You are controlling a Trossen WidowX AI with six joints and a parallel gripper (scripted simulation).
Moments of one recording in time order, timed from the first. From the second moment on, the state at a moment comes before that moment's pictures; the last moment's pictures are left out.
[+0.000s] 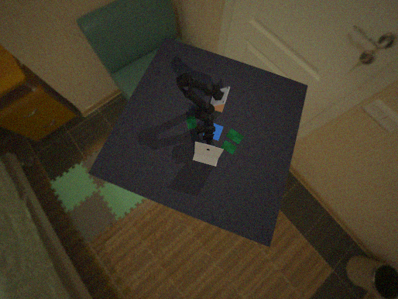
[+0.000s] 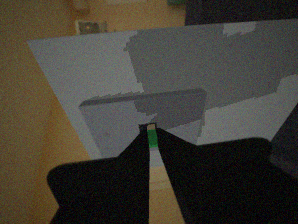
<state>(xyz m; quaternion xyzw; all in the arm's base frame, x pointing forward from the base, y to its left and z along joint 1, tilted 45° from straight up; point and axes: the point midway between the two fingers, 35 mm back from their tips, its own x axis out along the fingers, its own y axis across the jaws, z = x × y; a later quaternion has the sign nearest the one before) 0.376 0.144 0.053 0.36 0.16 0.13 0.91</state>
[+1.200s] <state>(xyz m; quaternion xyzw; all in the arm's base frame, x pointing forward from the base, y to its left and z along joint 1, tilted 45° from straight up) 0.358 0.142 0.054 0.36 0.16 0.13 0.91</state>
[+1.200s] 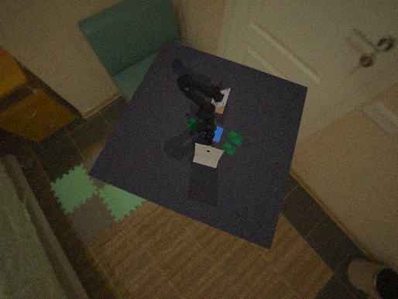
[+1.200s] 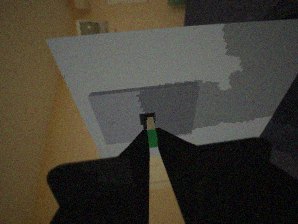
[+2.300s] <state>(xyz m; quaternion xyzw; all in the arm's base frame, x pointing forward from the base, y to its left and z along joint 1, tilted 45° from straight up) 0.340 0.139 0.054 0.36 0.16 0.13 0.91</state>
